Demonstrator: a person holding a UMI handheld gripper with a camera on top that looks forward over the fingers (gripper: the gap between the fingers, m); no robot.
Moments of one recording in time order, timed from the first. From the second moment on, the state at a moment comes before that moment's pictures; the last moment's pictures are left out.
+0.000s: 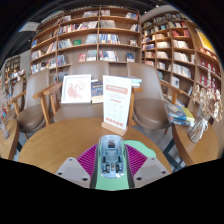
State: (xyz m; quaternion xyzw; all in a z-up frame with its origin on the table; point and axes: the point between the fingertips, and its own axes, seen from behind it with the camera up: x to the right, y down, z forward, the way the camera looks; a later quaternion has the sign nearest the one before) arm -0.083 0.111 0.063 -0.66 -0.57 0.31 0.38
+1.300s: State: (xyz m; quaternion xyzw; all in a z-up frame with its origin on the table) arm 0.234 0.056 0.098 -0.66 -0.58 0.30 0.37
